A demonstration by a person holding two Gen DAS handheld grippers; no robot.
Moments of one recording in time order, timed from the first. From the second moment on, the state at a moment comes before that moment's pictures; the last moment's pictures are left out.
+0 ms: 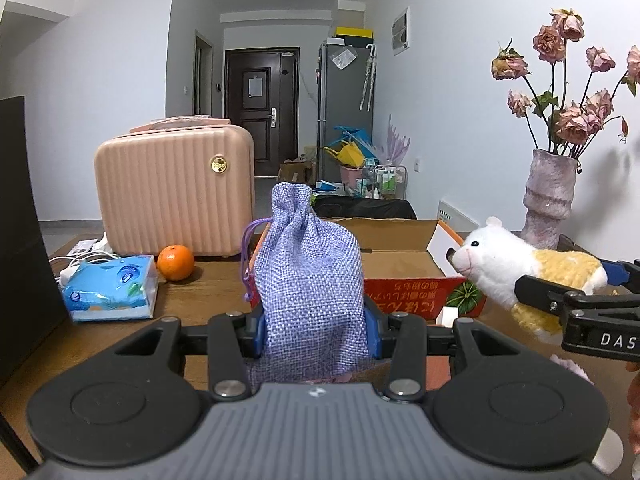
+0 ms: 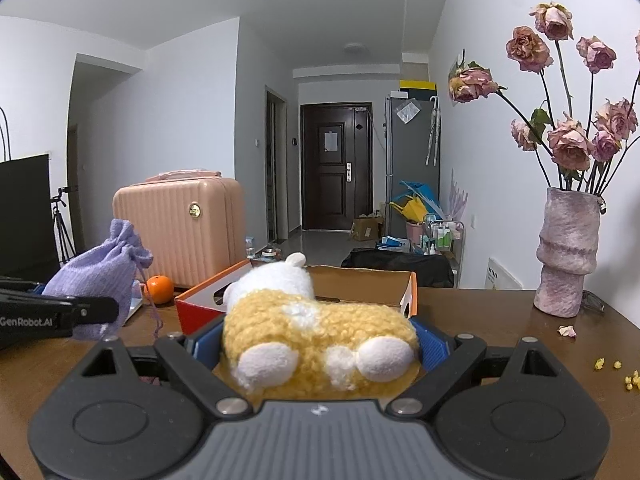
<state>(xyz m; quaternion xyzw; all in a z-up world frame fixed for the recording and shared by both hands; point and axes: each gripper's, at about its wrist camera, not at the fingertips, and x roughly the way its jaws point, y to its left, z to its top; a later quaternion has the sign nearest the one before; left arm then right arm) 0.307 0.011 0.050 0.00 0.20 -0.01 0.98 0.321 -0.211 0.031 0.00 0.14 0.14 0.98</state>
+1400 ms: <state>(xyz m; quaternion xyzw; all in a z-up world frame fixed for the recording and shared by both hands) 0.464 0.009 0.055 -0.02 0.20 0.00 0.98 0.475 -0.177 0.028 -0.05 0.20 0.12 0.97</state>
